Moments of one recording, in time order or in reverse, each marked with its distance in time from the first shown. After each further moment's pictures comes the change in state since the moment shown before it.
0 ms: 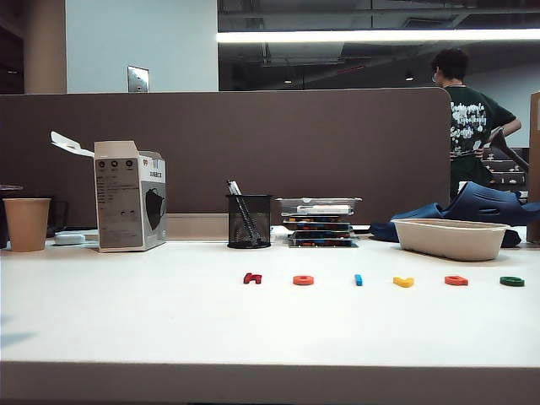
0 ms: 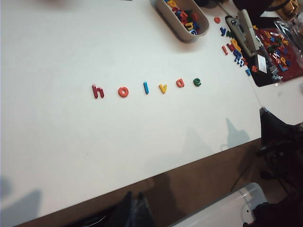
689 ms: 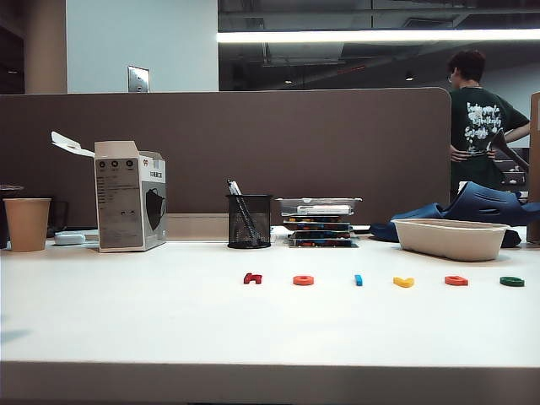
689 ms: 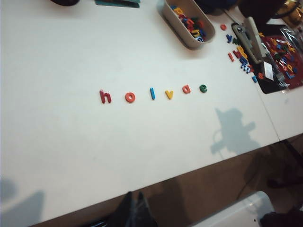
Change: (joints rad) left arm 0.000 0.000 0.000 0.006 -0.039 -0.004; right arm 0.036 0.642 0.763 -0.356 -0.227 0.089
